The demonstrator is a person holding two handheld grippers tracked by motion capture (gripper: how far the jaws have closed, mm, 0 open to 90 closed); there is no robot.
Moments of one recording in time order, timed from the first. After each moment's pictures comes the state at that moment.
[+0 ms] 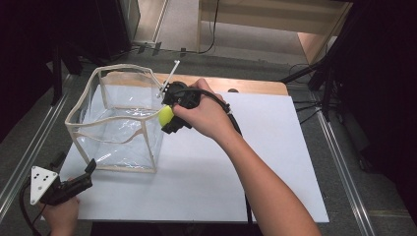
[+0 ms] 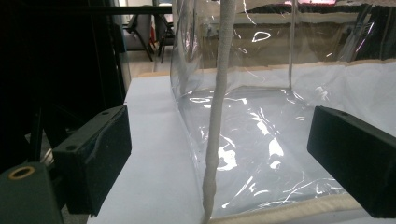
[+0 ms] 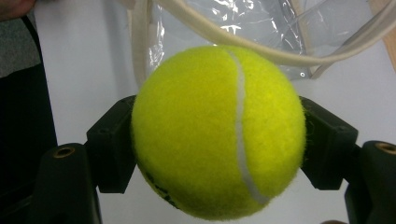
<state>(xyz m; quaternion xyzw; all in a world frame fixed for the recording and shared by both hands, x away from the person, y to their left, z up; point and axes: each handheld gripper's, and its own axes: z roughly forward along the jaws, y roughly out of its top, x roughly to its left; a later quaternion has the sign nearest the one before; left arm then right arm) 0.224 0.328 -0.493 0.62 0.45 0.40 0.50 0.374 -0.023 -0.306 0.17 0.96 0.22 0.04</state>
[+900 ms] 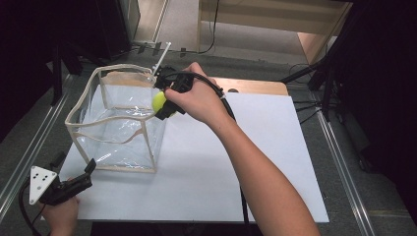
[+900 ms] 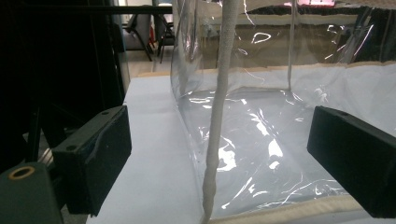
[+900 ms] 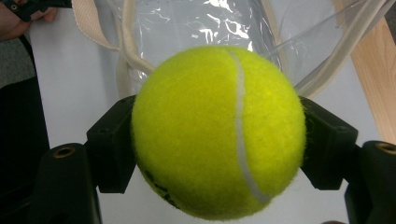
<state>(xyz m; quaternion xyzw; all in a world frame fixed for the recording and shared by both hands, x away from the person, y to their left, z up) 0.224 0.329 -0.493 0.61 0.46 0.40 0.51 0.395 -0.008 -0.280 0.17 0.96 0.22 0.05</state>
